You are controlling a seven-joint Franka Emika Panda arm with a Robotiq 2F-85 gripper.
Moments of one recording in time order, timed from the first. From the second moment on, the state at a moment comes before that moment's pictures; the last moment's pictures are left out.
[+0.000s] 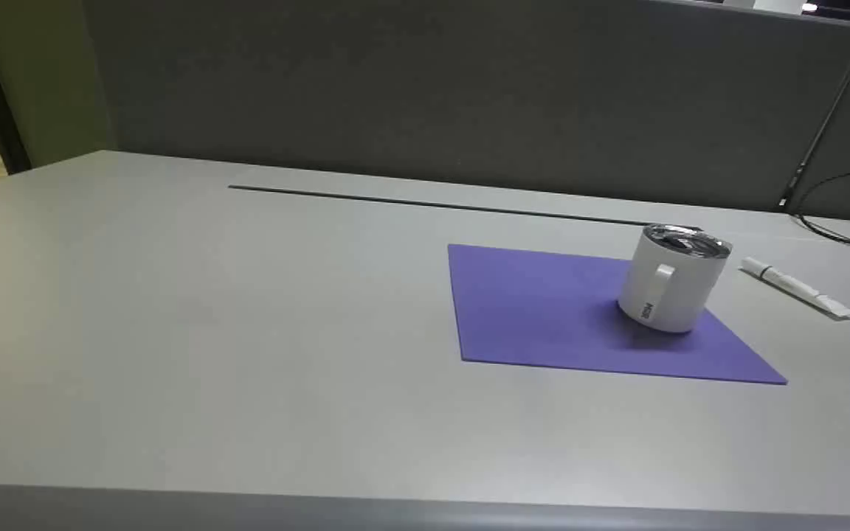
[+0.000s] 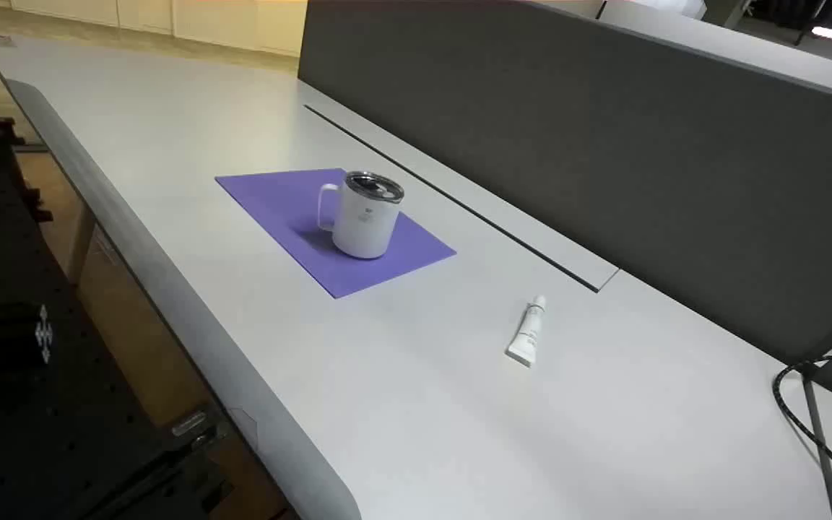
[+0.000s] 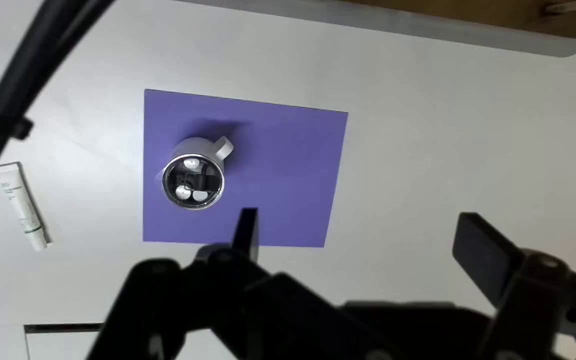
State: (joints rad) arm 0.04 -0.58 -0.11 -2.32 0.12 1.75 -0.18
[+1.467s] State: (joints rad) arm -0.03 -0.35 -0.11 -2.41 0.09 2.23 -0.18
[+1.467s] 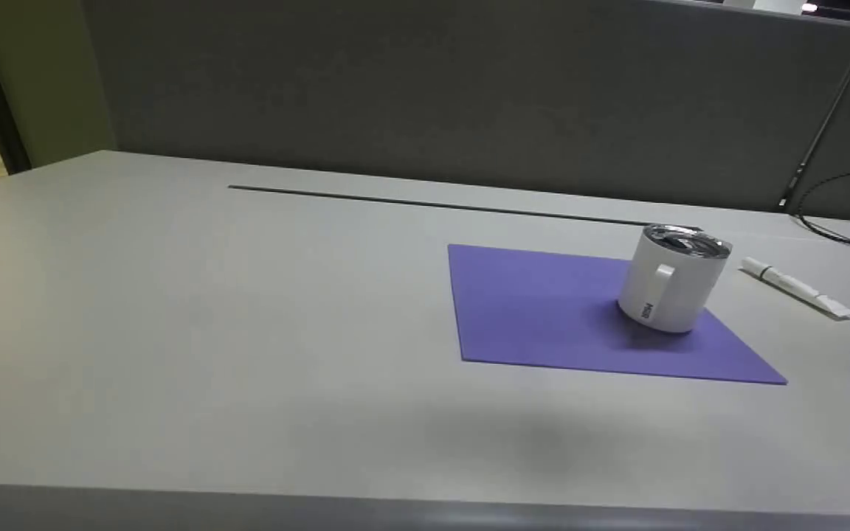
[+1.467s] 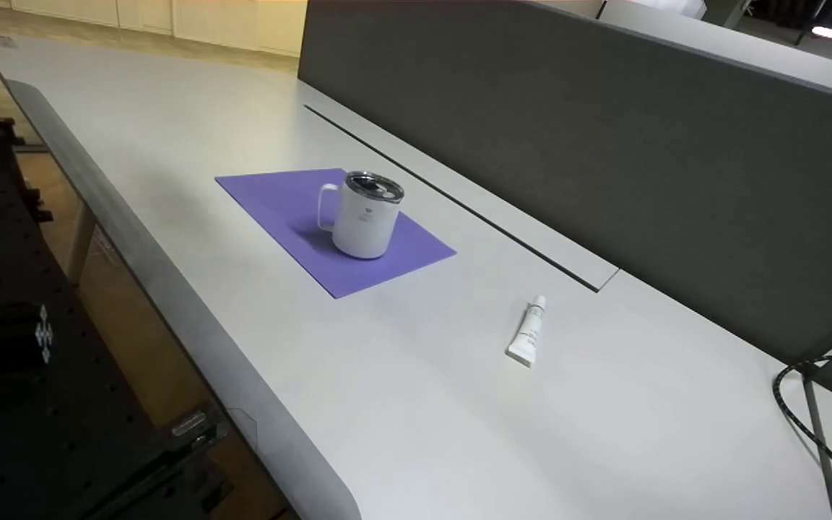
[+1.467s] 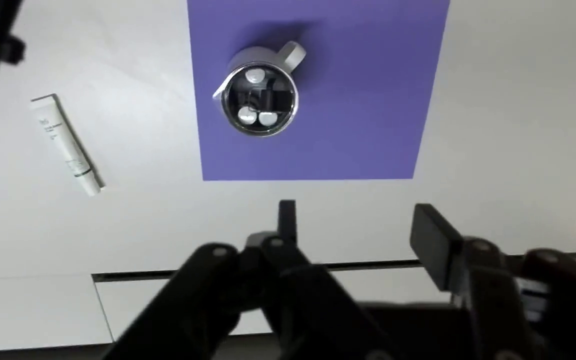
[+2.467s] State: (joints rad) arm -0.07 -0.03 -0.11 -2.43 0.02 2.41 -0.16
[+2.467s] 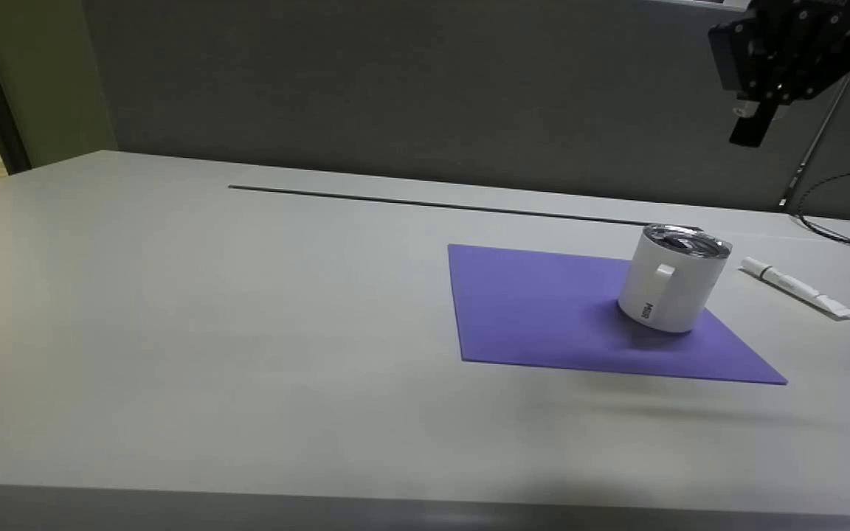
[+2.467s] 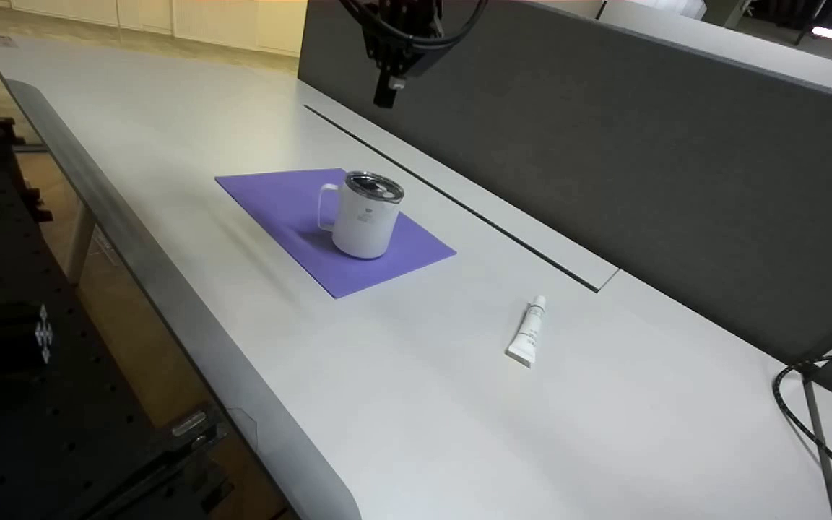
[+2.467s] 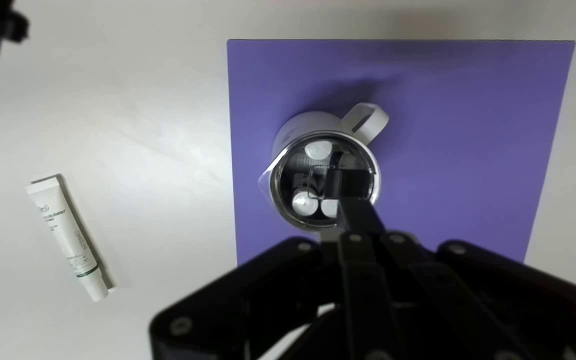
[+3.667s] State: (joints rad) arm -0.07 0.14 -0.09 -2.42 0.04 2.57 -0.16
